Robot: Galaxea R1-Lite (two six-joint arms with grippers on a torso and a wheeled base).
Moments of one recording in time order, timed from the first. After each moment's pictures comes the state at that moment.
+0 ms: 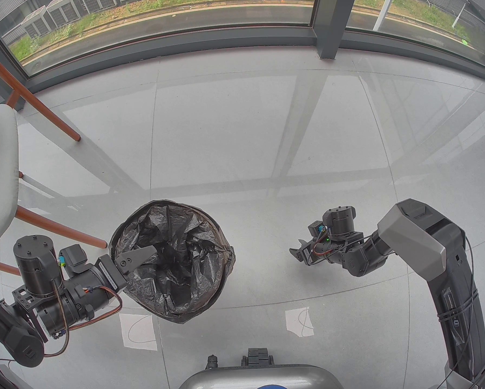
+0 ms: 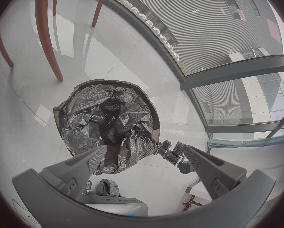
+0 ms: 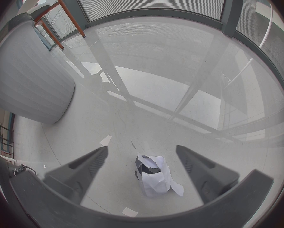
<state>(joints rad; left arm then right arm) -0.31 1.65 -0.15 -1.21 -0.18 -0.87 0.35 2.68 -1.48 -0.61 0.02 -0.28</state>
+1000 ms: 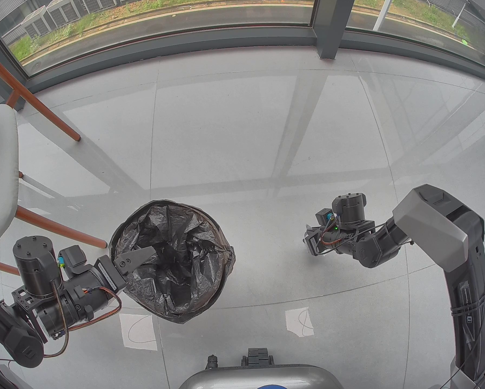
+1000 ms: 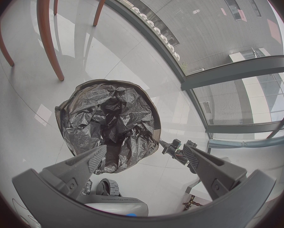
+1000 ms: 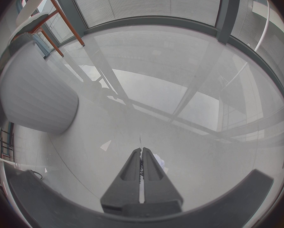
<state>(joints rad) -0.30 1.65 -0.15 -1.21 -0.18 -0.88 0.35 2.54 -1.38 -0.61 0.02 -0.27</state>
